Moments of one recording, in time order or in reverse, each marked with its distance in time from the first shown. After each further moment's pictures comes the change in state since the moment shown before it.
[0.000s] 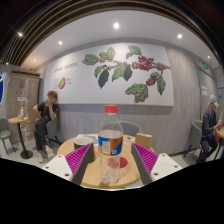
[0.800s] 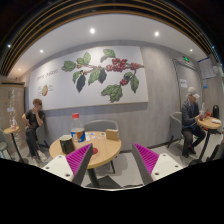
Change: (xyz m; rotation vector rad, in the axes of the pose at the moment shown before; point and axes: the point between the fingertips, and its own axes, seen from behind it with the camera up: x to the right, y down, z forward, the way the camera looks) arm 0.121 -0.014 -0.169 -0.017 0.186 0.105
